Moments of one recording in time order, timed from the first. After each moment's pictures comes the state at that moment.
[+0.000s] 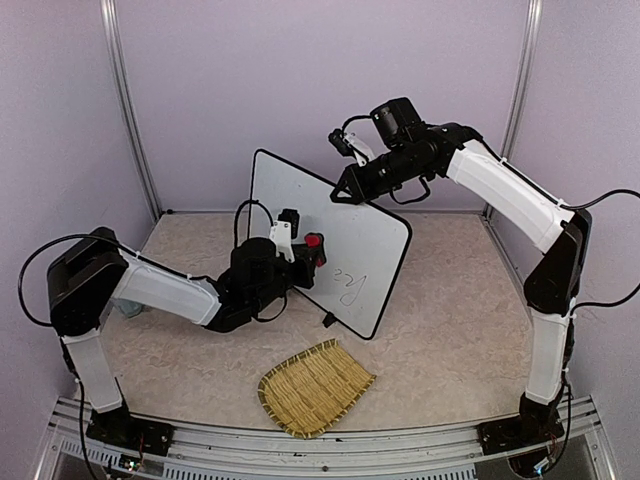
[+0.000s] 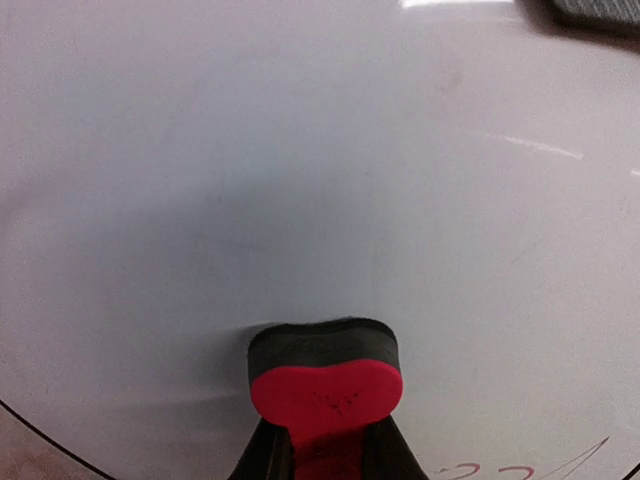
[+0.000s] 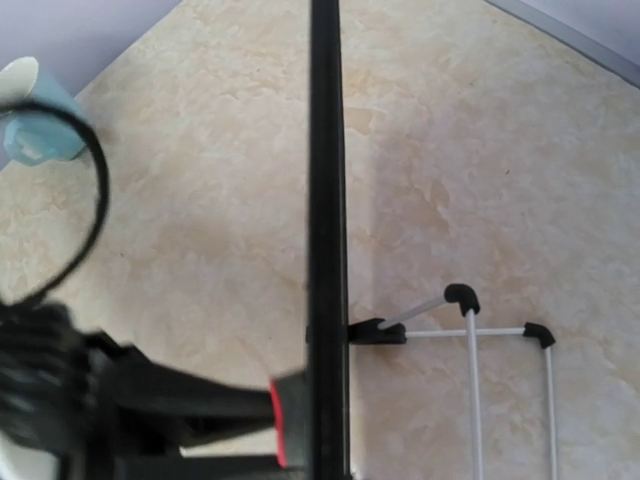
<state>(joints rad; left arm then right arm) -0.89 1.84 0.95 0.78 -0.32 -0.26 0.69 2.00 2.19 -0.89 -0.33 0.07</state>
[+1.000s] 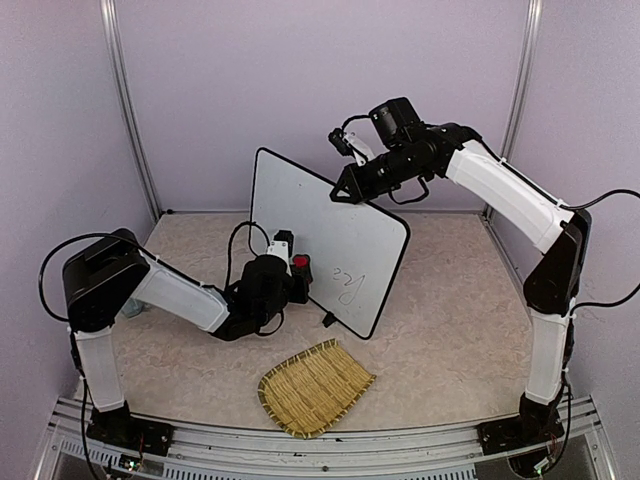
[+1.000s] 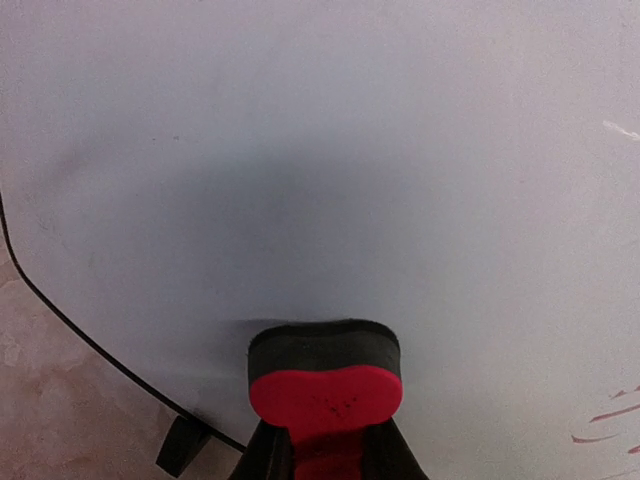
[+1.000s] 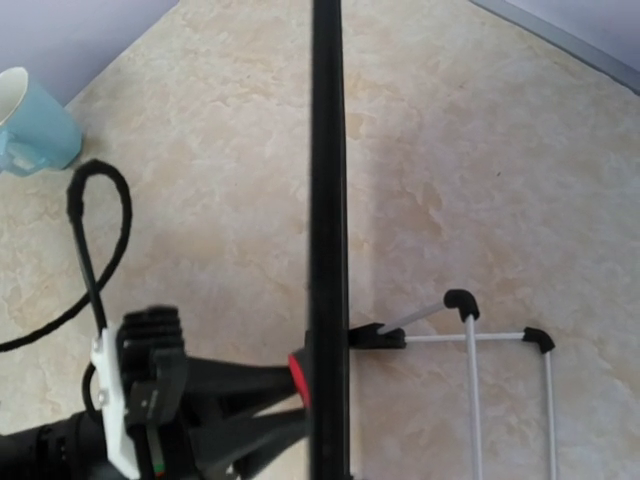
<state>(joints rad) -0.89 1.93 0.91 0.72 -0.47 -0.34 0.70 2.00 2.19 -0.89 -0.31 0.08</state>
